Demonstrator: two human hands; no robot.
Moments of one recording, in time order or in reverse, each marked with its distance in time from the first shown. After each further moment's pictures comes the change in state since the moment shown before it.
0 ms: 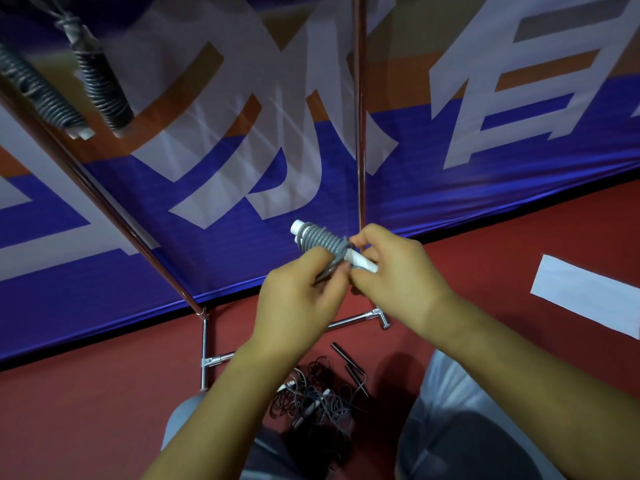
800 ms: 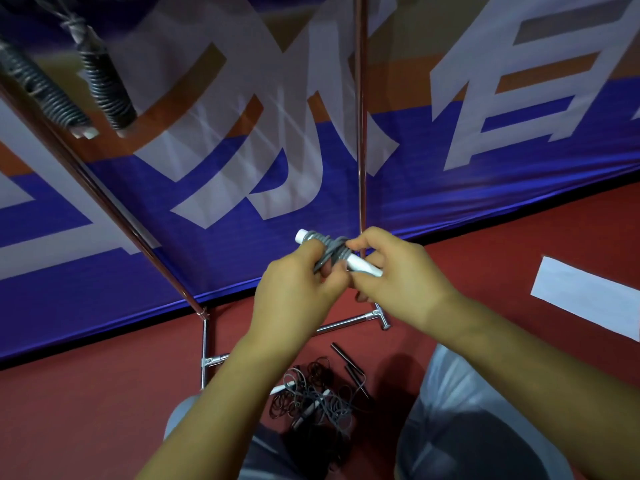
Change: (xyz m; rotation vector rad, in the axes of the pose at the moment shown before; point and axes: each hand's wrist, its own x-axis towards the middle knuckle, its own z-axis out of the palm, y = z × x) left_hand 0.009 0.011 -0.006 0.076 -0.082 -0.209; right_hand -0.006 -0.005 -0.007 0.078 -0.093 0.100
